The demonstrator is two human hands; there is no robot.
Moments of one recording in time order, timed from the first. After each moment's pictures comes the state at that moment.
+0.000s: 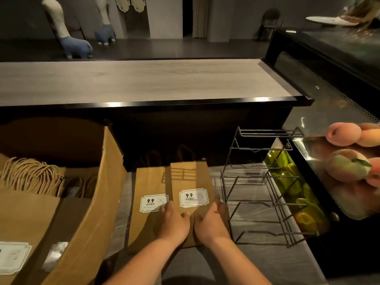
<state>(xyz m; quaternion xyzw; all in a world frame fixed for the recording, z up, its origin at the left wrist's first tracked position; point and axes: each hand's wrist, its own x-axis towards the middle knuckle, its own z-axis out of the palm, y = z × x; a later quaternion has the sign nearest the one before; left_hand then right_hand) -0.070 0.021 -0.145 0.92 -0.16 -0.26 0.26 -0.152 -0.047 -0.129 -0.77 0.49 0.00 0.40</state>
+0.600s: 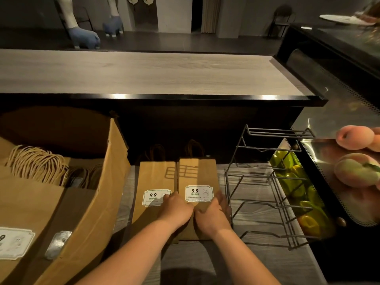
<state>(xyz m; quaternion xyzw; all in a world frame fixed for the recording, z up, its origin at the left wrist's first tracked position) -0.050 0.006 -0.129 0.90 -0.15 -0.32 0.24 -0.144 -0.061 -0.128 -0.78 0.50 0.06 0.38</state>
